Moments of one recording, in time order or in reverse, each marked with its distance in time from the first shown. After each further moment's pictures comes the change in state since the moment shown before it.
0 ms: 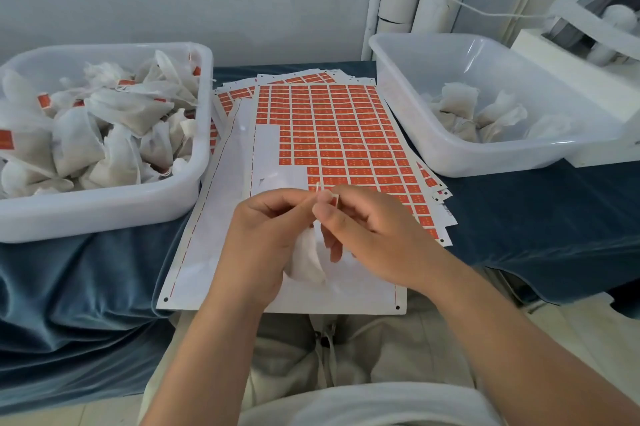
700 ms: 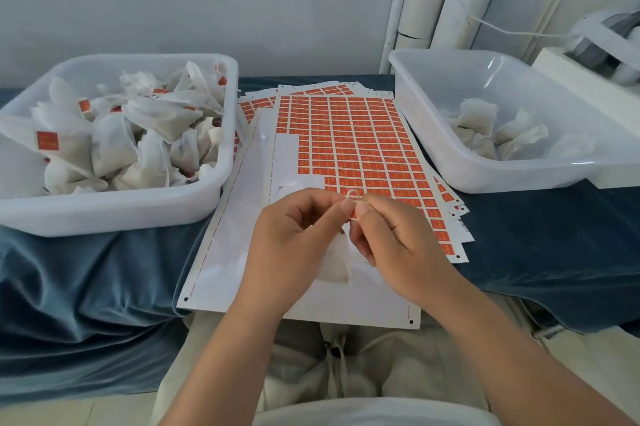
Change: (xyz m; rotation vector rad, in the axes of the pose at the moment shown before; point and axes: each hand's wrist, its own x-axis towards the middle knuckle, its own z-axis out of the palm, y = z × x) left_hand -0.005 0.007 0.010 0.299 0.130 0.111; right_hand -0.003 0.000 0.007 0.034 0.182 -0.023
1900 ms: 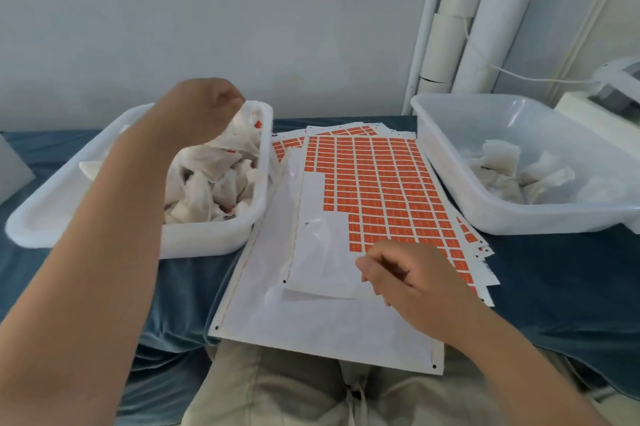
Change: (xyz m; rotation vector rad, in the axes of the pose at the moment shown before) left_hand 0.198 0.063 -0.183 1.112 0.074 0.082; right_hand 0.006 0.007 -0.012 -0.193 -0.150 -0.069
